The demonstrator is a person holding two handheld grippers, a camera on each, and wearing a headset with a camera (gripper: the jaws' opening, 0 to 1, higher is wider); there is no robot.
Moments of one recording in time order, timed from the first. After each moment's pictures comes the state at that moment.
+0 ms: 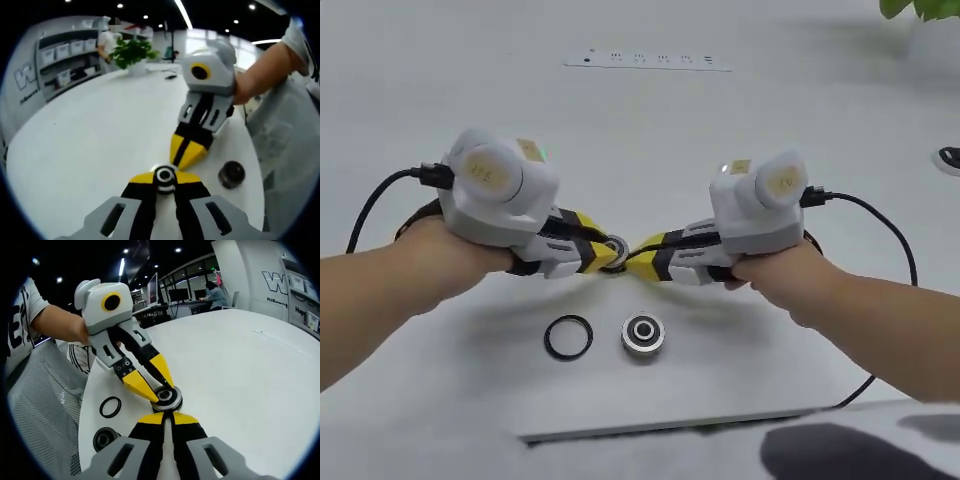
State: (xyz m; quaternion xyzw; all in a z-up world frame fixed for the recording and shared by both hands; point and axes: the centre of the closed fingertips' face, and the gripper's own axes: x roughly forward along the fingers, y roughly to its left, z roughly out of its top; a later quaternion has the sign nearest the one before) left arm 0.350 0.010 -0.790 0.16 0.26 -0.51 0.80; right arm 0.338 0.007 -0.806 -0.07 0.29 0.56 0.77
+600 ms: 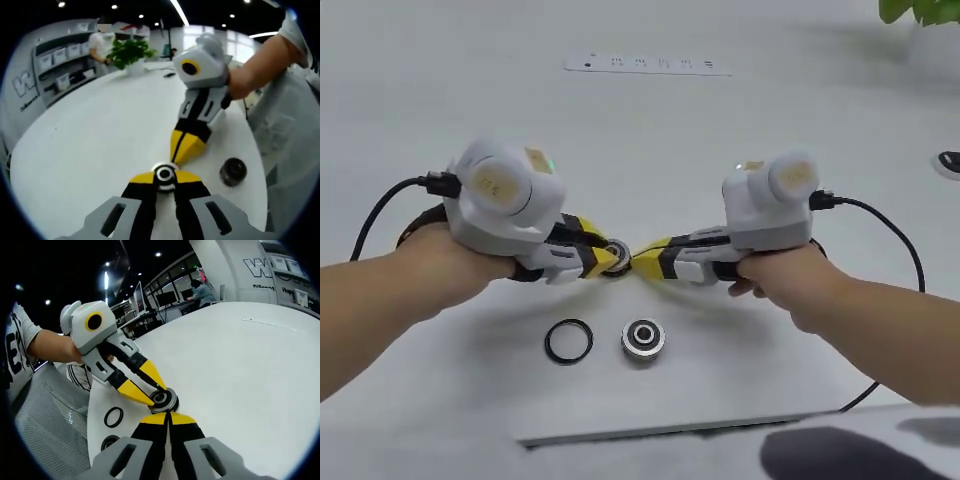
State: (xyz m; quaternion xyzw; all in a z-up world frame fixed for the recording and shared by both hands) left arm 0.349 0.009 -0.790 0.18 0.26 -0.51 0.80; right arm 0.345 -0.001 -0.802 0.02 0.32 0.53 0.78
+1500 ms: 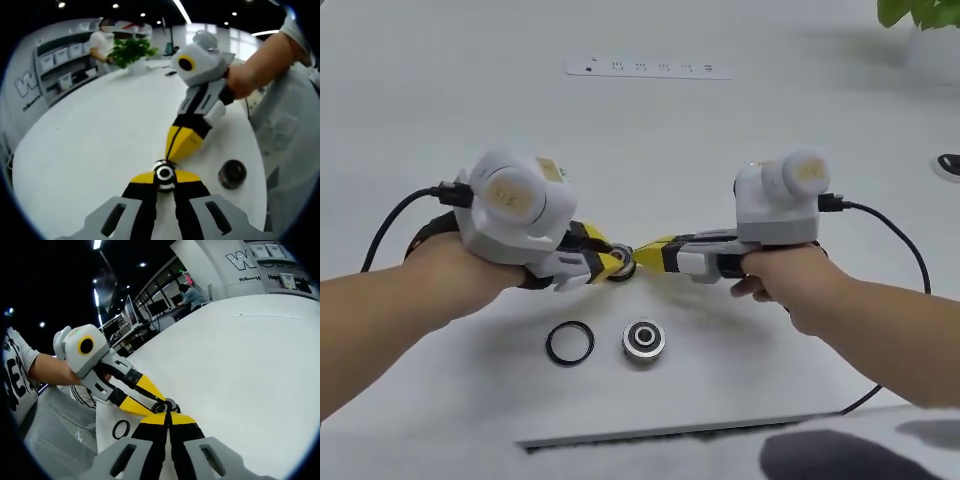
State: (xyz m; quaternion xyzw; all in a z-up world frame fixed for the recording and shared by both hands) left arm 0.347 0.006 -0.792 0.19 0.26 -0.49 0.81; right arm 0.347 0.000 -0.789 0.08 0.32 0.52 0.79
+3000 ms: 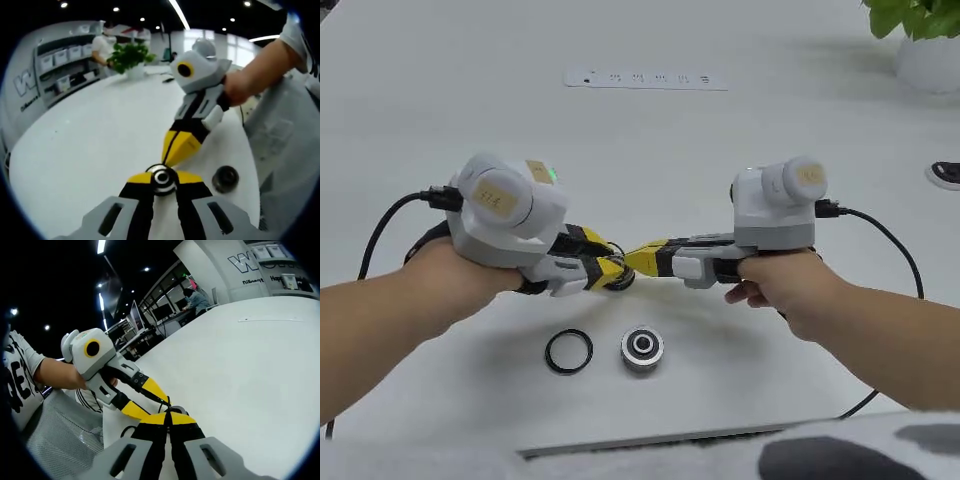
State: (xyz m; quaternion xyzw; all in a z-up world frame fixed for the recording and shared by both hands) left arm 0.341 0.005 -0.776 0.16 0.25 -0.51 0.81; right arm 0.344 0.006 -0.775 0.10 0.31 0.53 0.78
